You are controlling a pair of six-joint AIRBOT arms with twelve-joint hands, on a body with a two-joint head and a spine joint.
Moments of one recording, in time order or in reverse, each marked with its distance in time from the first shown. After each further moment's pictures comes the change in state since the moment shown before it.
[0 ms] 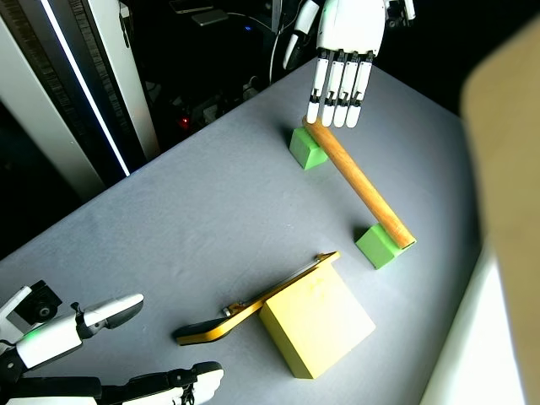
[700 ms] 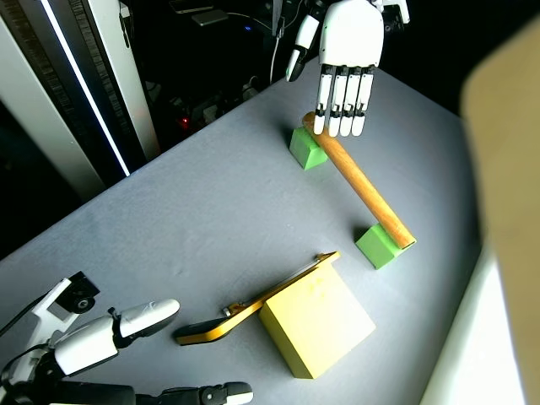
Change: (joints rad) left arm 0.023 -0.043 -0.033 0.023 0.166 -0.114; right arm 0.044 -0.085 0.000 0.126 -0.122 0.026
